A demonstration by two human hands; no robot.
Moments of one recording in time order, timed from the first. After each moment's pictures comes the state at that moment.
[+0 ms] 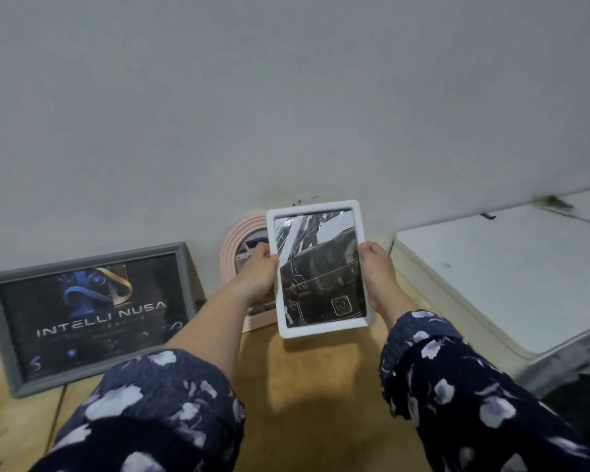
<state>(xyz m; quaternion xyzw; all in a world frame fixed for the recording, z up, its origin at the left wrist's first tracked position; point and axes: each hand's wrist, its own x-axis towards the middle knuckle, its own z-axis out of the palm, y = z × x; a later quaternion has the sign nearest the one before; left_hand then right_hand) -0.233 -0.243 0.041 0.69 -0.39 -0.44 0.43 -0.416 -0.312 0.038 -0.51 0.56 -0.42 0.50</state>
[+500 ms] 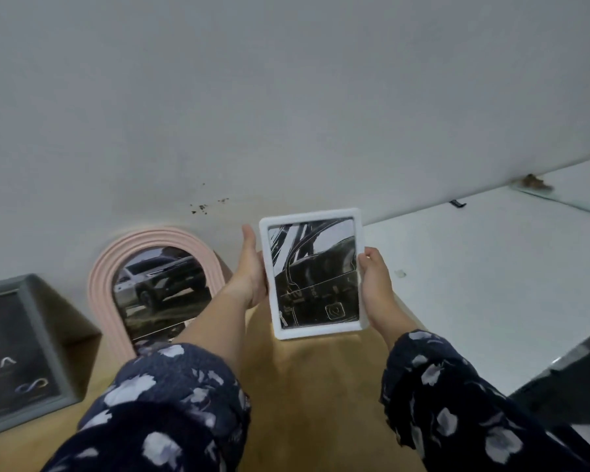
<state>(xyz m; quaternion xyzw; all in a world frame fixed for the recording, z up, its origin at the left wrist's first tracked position) -0.349 -0.416 -0.001 0.54 -0.23 -0.63 0.51 -0.533 -0.444 -0.010 -0.51 0.57 -0.44 0.48</state>
